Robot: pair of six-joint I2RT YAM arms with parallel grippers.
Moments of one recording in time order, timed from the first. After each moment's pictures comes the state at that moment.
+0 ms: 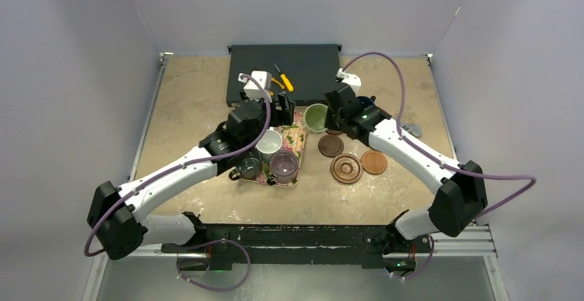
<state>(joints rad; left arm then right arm) -0.80 1.28 0.98 0.05 -0.43 -0.40 0.68 1.46 1.22 -0.52 0.38 0.65</state>
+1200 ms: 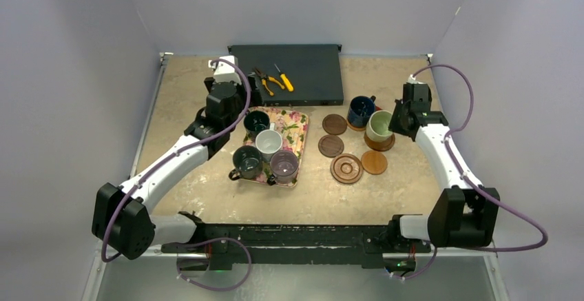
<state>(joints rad) -0.50 1.27 0.97 0.08 -0.43 -0.30 0.00 1.29 1.03 -0.60 0.13 0.30</state>
